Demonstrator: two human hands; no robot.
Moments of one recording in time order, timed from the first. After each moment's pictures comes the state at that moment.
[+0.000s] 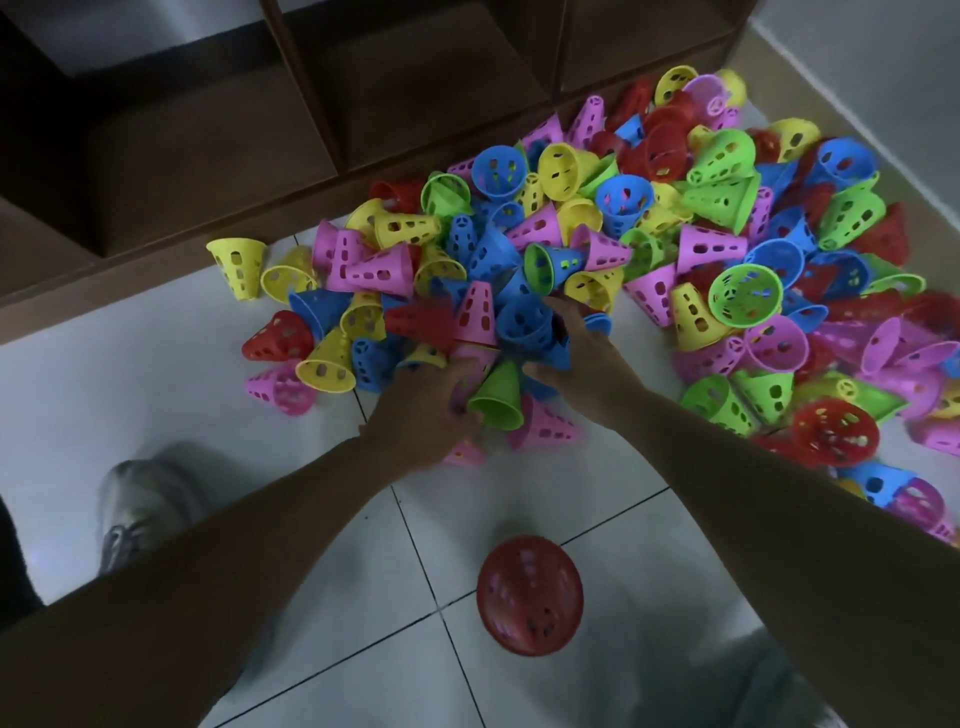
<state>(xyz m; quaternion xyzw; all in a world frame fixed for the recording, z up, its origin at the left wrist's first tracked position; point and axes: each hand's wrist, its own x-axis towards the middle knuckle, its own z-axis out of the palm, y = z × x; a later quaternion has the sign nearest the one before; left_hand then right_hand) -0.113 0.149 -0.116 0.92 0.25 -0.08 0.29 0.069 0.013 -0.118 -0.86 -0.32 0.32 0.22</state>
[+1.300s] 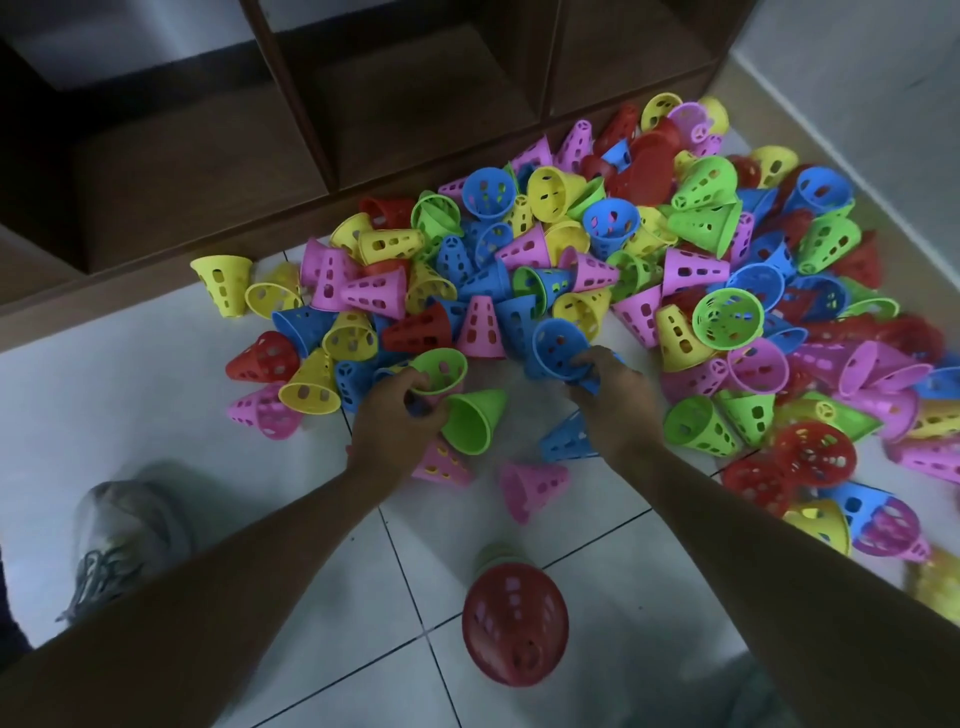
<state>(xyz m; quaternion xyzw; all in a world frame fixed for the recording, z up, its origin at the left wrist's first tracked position) -0.116 0.152 -0.145 0.81 0.39 0.12 0.43 0.069 -0.023 -0.119 -0.91 -0.24 0.17 0.28</state>
